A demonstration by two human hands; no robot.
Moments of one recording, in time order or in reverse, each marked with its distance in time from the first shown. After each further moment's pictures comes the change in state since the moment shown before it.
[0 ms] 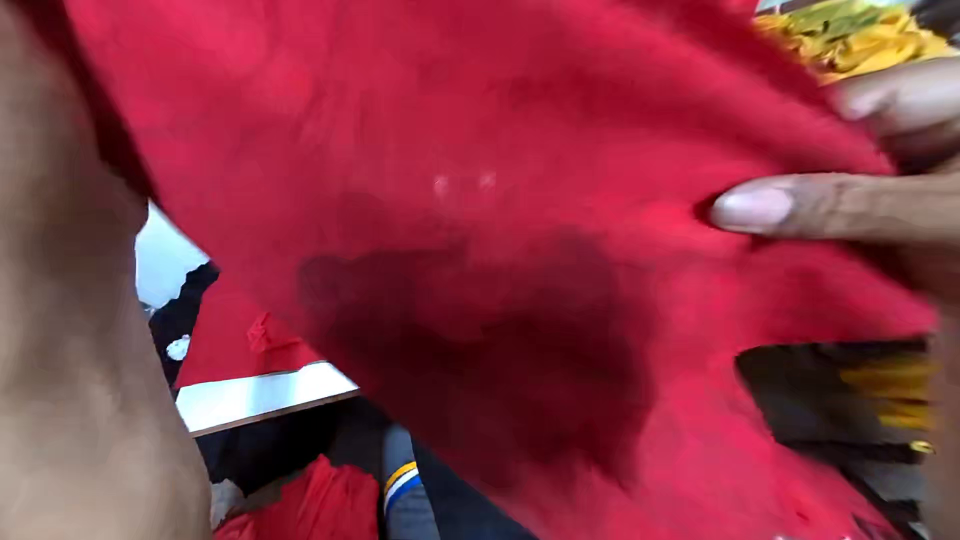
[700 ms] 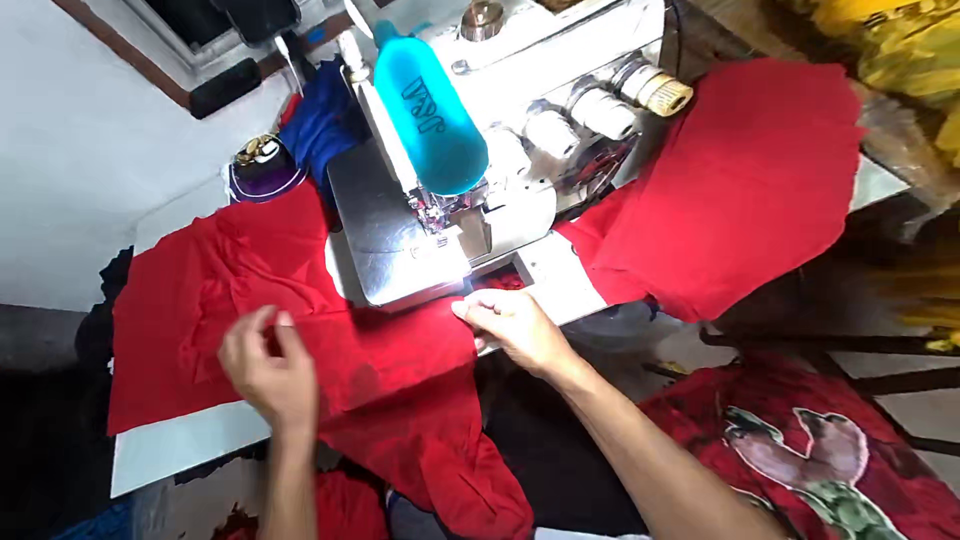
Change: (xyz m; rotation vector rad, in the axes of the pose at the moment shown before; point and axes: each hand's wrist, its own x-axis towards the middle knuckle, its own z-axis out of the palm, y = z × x) left_hand -0.234 -0.170 0.151 0.696 -0.041 -0.567; right_hand -0.060 0.220 0.194 0.300 -0.036 0.780
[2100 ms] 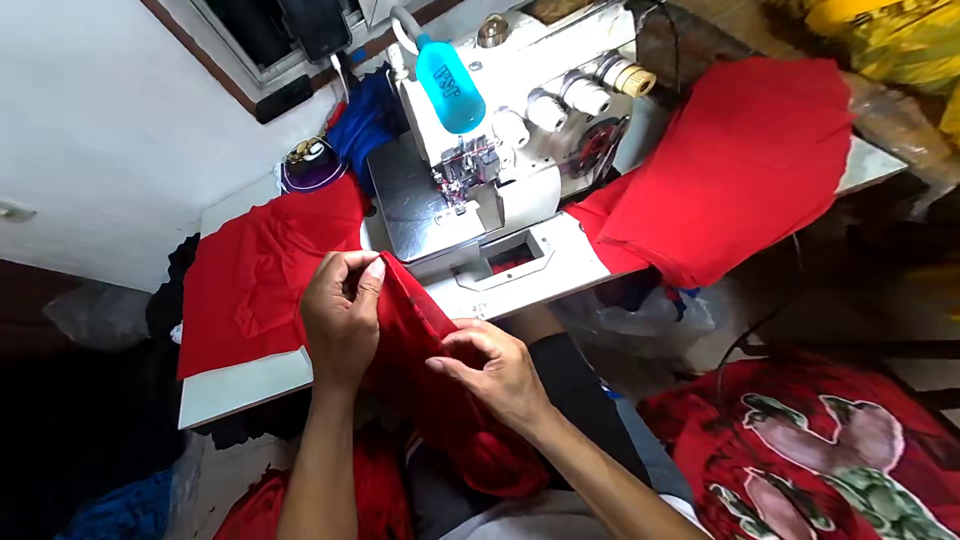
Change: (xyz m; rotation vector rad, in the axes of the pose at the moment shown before) left_hand 0.006 0.092 -0.054 -0.480 -0.148 0.094; right_hand -0.076 0.017 0.079 -0.088 0.193 -0.476
